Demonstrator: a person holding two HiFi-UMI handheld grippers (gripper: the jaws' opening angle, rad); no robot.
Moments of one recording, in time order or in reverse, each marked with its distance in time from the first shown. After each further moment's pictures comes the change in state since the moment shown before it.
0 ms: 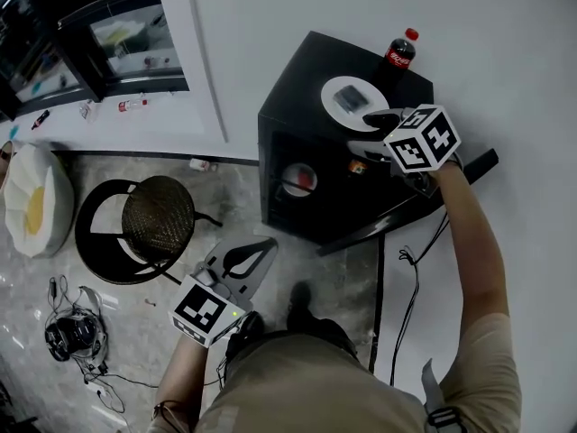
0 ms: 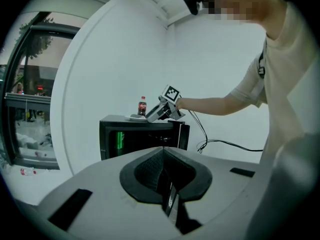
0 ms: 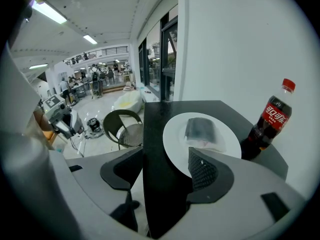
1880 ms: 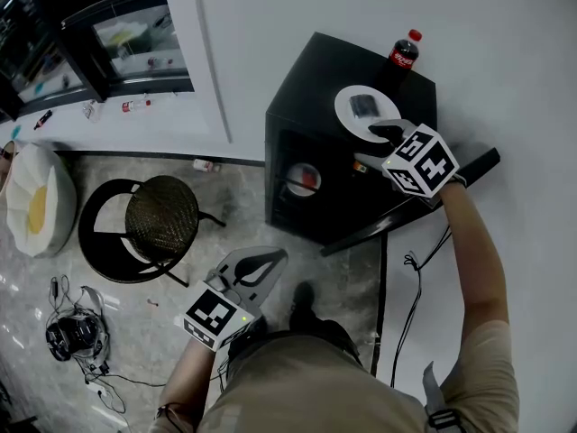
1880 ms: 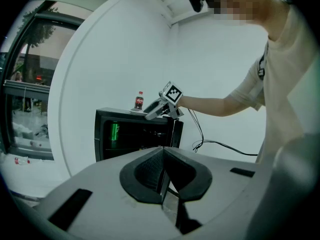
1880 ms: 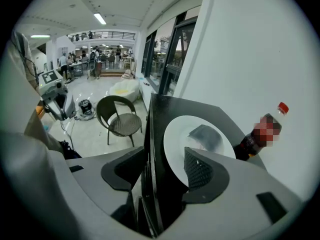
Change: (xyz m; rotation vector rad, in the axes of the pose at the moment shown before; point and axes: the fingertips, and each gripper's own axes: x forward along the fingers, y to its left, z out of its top) left arm -0.006 -0.019 -0.019 -0.058 0.019 -0.053; right arm -0.003 0.016 -0.015 -0.179 0.044 -0.139
